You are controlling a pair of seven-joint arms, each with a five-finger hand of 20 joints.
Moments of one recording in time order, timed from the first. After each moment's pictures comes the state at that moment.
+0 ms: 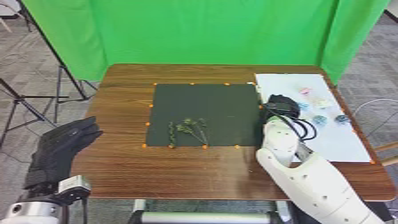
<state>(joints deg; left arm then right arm) 147.6 -44.5 -103.1 -132.9 38.7 25.7 25.0 -73.1 -61.3 53.0 -91.9 -143.9 -11.1 53.2</state>
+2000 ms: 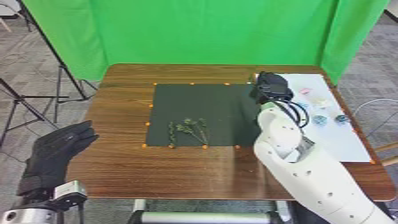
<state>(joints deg) 151.7 -44.8 -105.0 -133.9 39.0 26.7 26.5 -70.7 -60.9 51.5 -100.0 -141.9 -2.0 48.1</state>
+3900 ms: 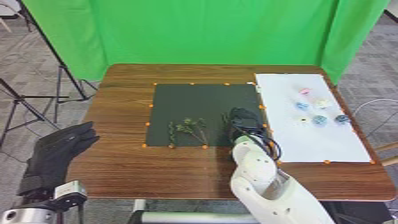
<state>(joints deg) 153.0 -42.4 -105.5 -134.2 36.9 27.9 27.1 -82.5 -68.3 49.7 -104.4 -143.6 -6.8 50.1</state>
